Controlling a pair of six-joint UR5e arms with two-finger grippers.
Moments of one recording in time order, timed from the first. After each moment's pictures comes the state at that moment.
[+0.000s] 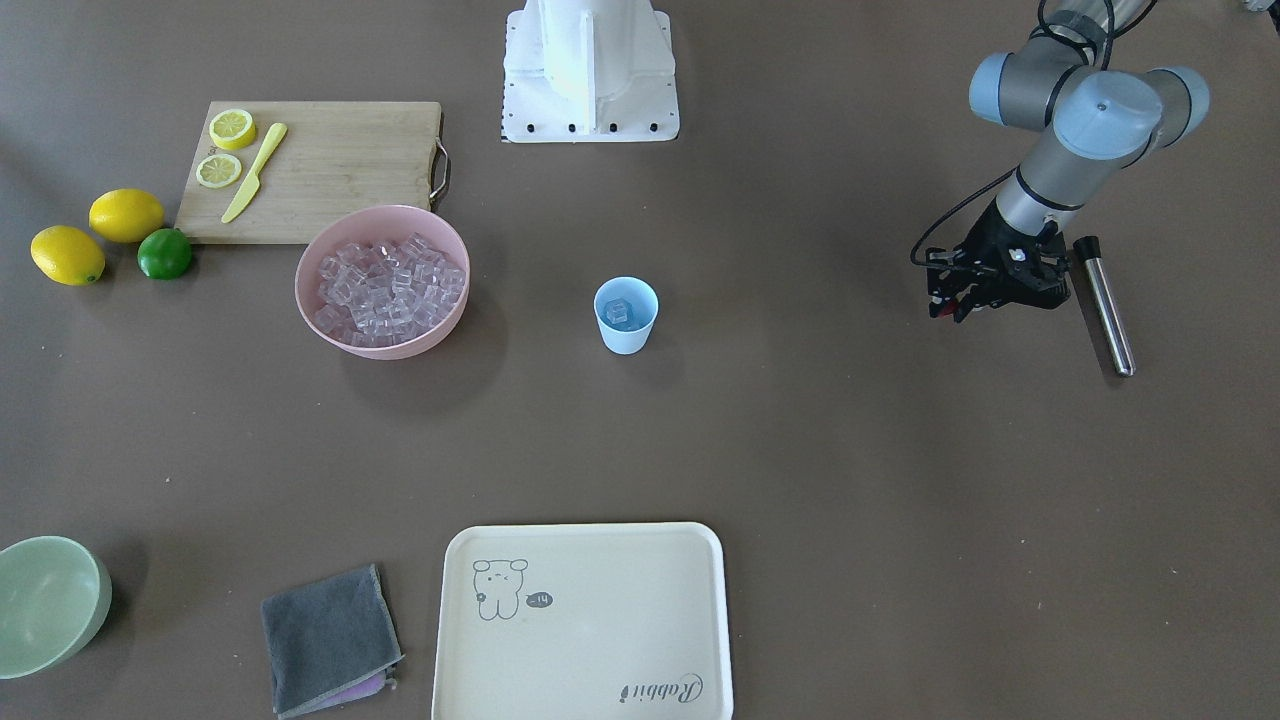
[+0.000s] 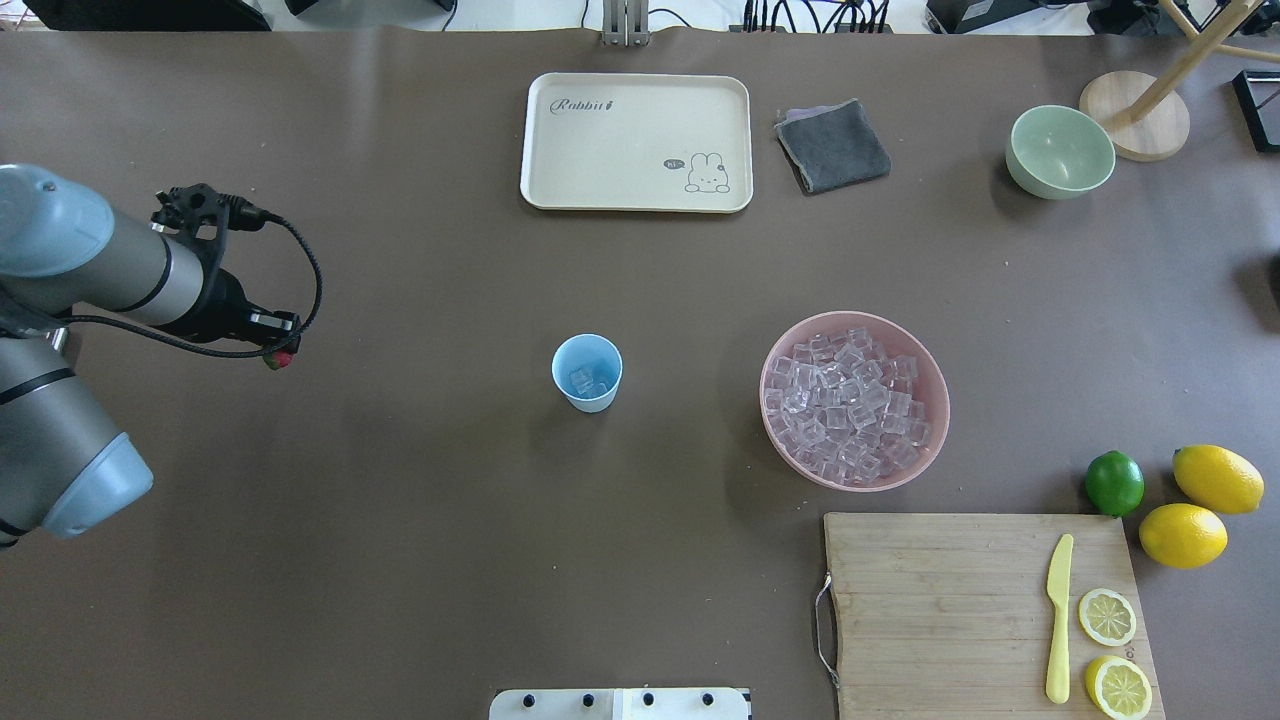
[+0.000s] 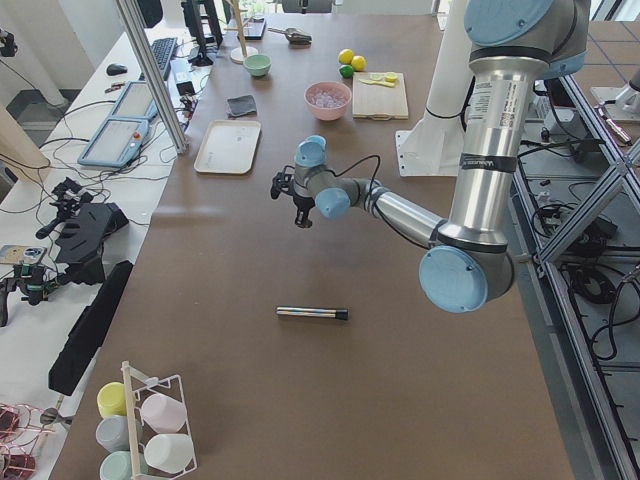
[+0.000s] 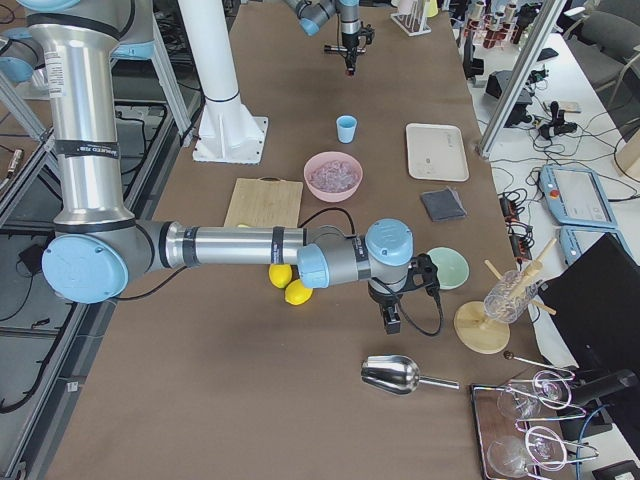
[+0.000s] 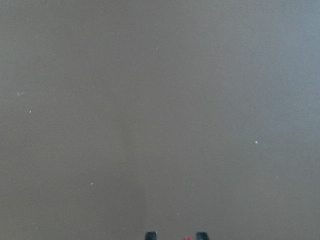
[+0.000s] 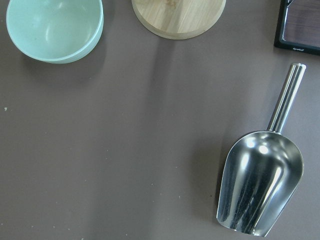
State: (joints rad) left arm -0.79 -1.83 -1.81 -1.84 -2.03 -0.86; right arm 1.54 -1.53 1.56 -1.39 2.38 -0.01
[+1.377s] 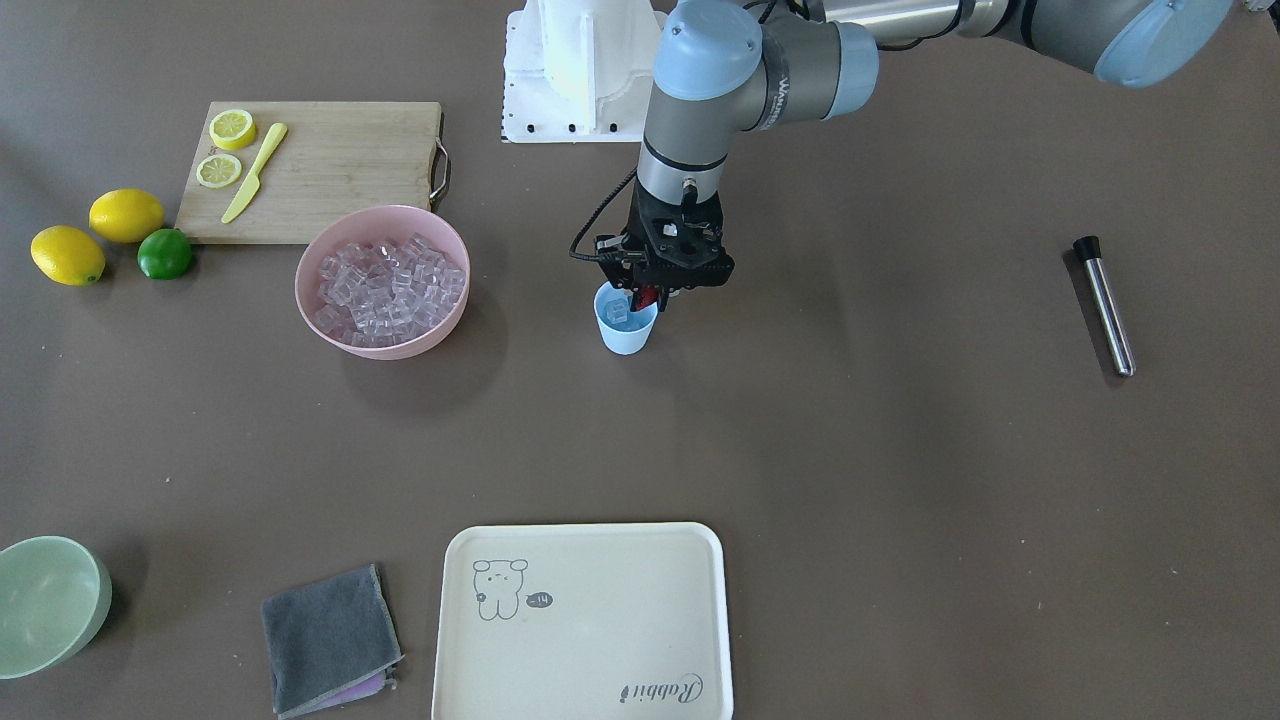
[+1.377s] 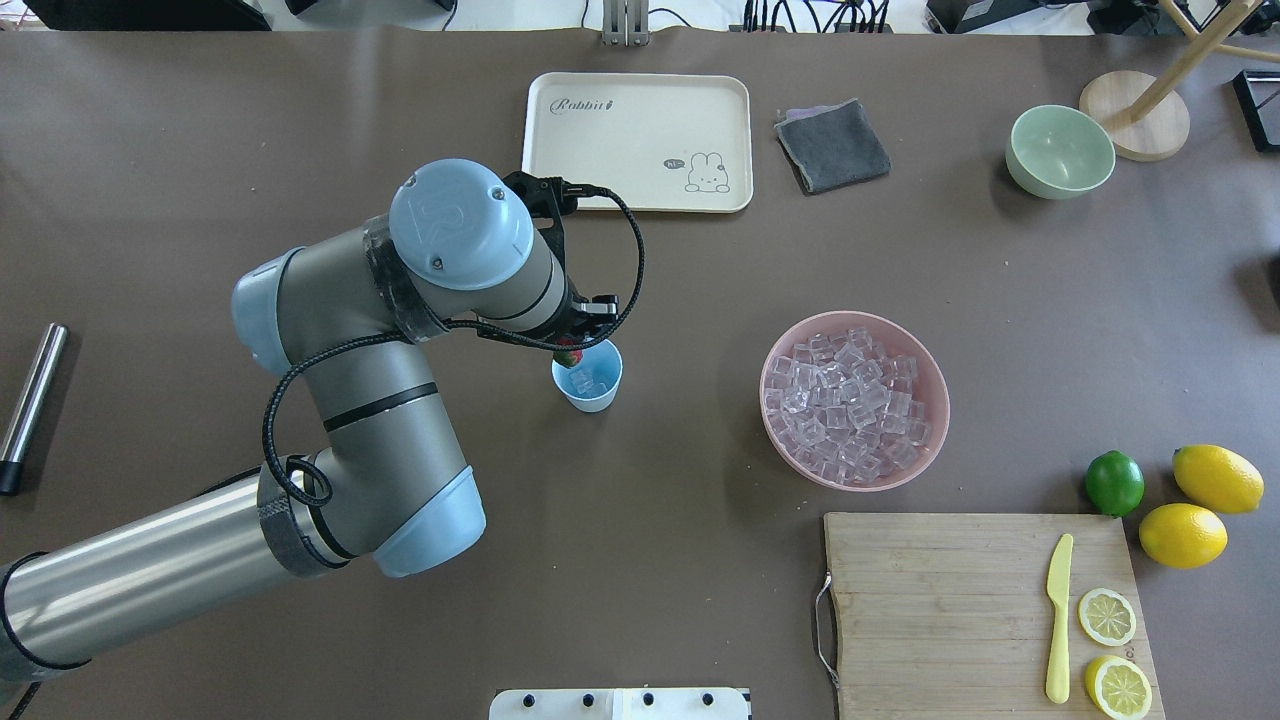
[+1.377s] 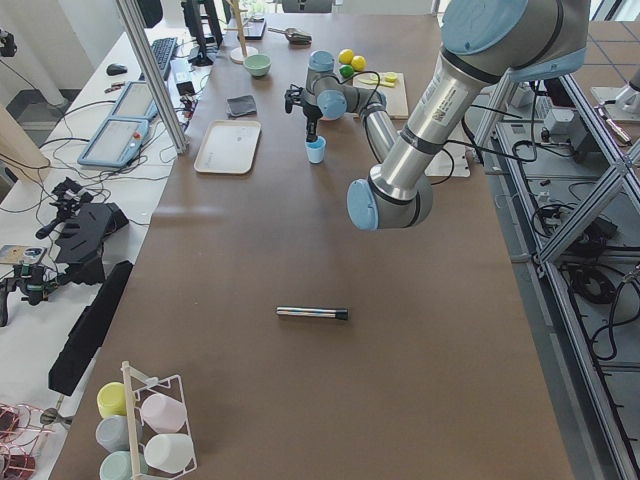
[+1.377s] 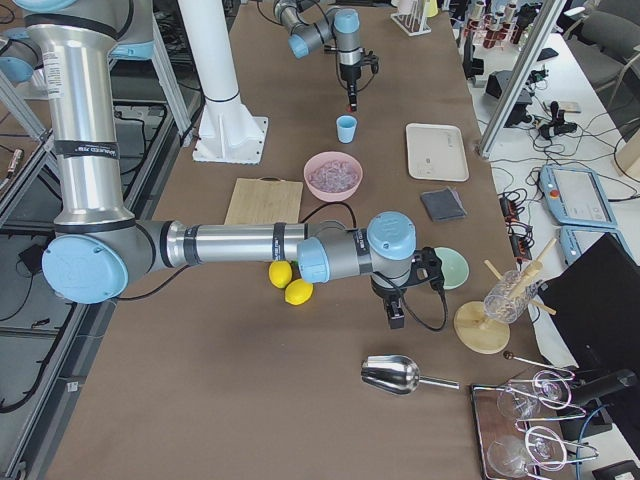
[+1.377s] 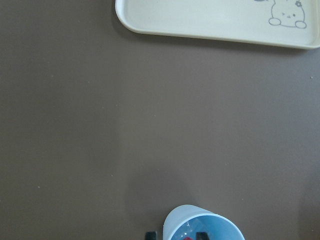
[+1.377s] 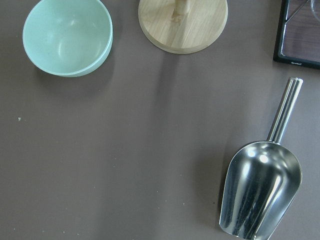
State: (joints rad) left arm -0.54 -2.31 -1.67 -1.65 -1.82 -1.28; right arm 1.55 -1.52 1.59 -1.40 2.39 -0.01
